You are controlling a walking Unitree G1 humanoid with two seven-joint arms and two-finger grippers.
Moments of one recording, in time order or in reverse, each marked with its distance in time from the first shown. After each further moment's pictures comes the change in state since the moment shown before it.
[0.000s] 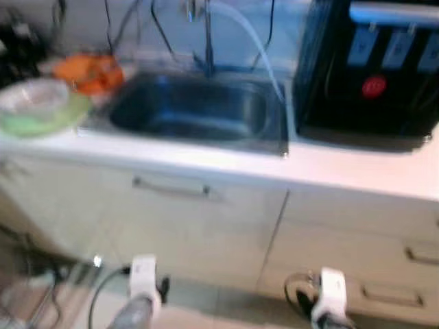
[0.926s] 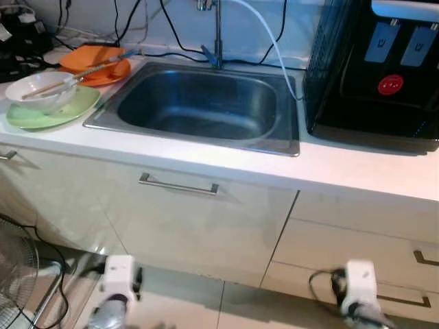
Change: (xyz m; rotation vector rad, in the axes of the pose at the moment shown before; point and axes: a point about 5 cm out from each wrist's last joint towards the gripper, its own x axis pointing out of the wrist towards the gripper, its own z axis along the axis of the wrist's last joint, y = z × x) left arm -0.011 0.040 0.013 0.119 -0.197 0.128; right arm -0.012 -0.056 0.044 -0.238 -0.215 -0.195
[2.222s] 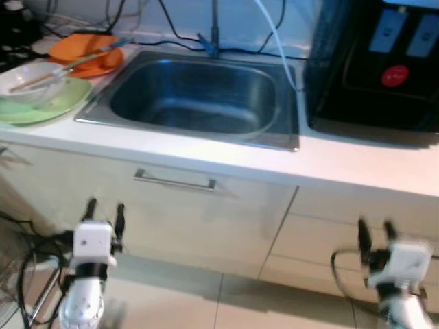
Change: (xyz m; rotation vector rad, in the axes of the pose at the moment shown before) left arm -0.057 0.017 0.114 0.121 -0.721 0.087; right arm -0.071 -0.016 0.100 0.036 -0.771 -0.048
